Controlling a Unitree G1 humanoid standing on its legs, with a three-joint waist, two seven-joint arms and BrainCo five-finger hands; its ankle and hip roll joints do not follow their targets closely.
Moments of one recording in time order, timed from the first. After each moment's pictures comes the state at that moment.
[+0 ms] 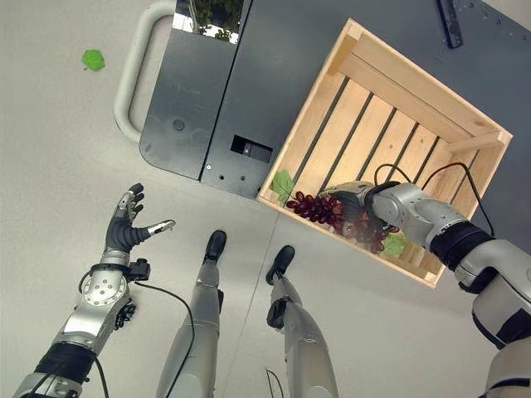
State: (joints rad) left arm -0.20 0.57 -0.12 0.30 -0.21 -0.28 0.26; right arm -1.06 -0.96 1.04 0.52 -0.28 -0.17 0.31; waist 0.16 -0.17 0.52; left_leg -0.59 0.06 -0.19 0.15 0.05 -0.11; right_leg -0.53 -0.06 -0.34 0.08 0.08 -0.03
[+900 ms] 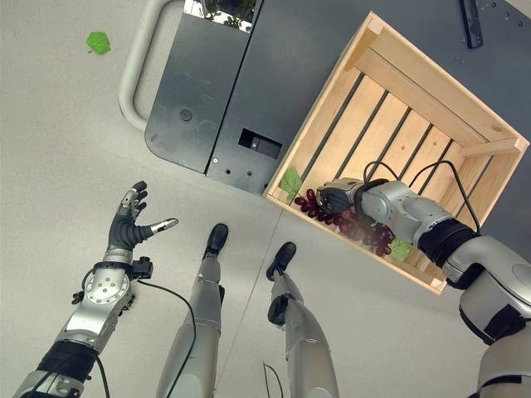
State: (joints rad) left arm -0.21 0.56 -0.13 0.29 -0.21 -0.28 0.26; right arm -1.07 -0.90 1.03 0.53 -0.28 -0.16 0.28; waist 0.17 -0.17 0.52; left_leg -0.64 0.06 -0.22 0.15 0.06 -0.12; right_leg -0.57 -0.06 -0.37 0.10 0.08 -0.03
